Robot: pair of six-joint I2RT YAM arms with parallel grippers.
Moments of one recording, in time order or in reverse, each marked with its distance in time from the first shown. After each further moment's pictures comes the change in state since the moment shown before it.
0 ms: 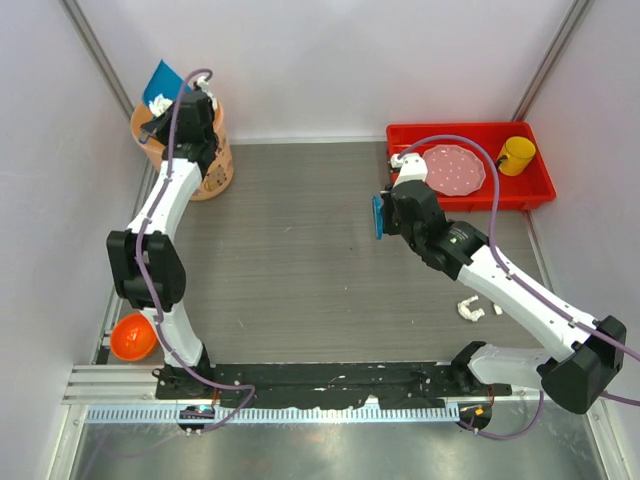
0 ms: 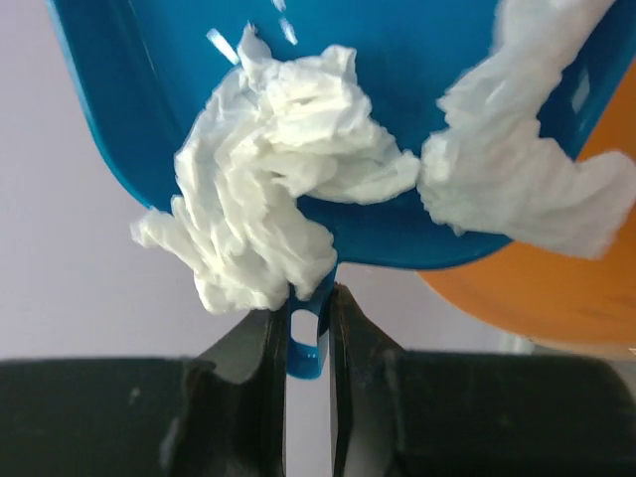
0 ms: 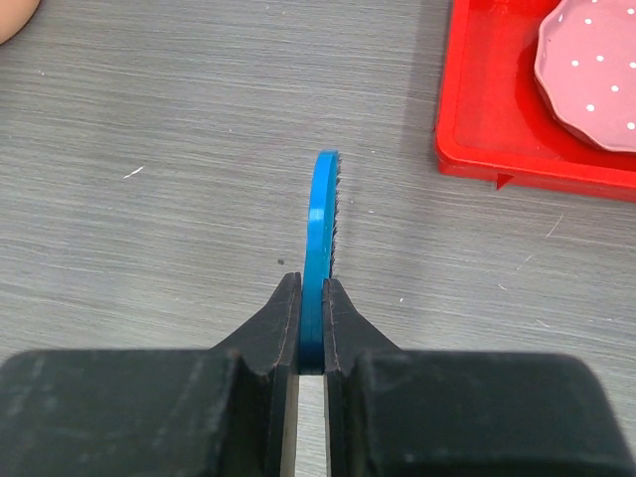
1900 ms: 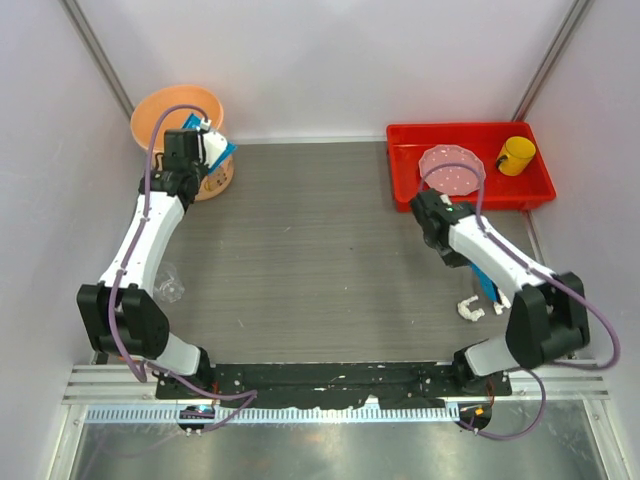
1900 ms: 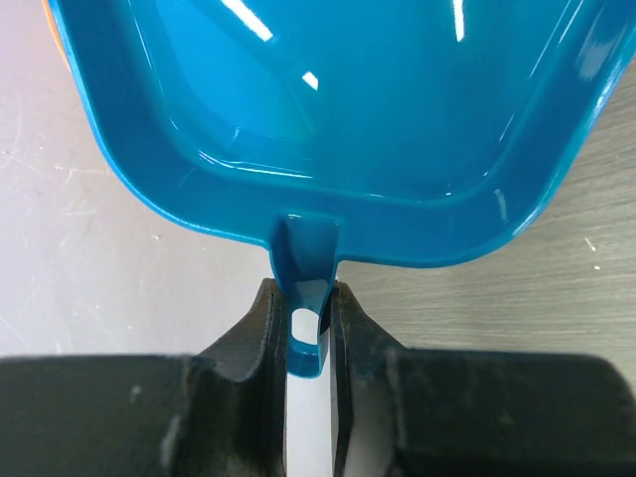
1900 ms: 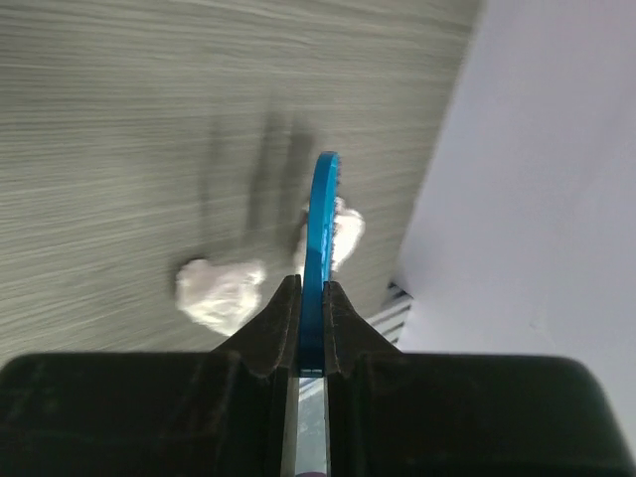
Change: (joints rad) left arm 0.019 -0.331 -0.321 -0.315 0.468 -0.176; right arm -0.359 0.201 -0.079 -0.581 0.285 -0.294
